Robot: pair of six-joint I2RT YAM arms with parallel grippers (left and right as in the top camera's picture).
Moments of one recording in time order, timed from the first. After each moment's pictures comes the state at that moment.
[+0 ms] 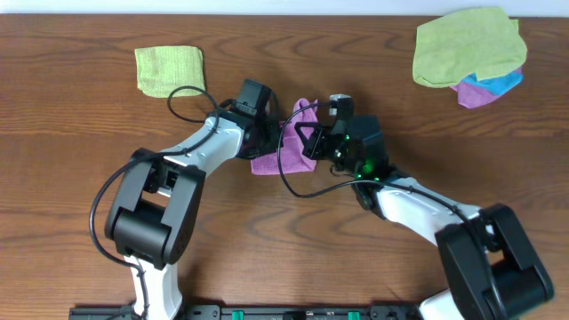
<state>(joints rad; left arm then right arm) -0.40 2.01 1.25 -0.43 0.28 -0.62 0.45 1.69 0.71 0.53 -0.33 0.73</state>
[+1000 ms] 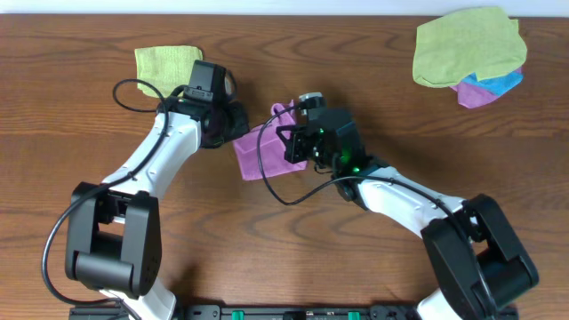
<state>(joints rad) -0.23 1.80 1.25 -0.58 0.25 -0.54 0.55 1.74 0.86 0.35 -0.29 0.50</state>
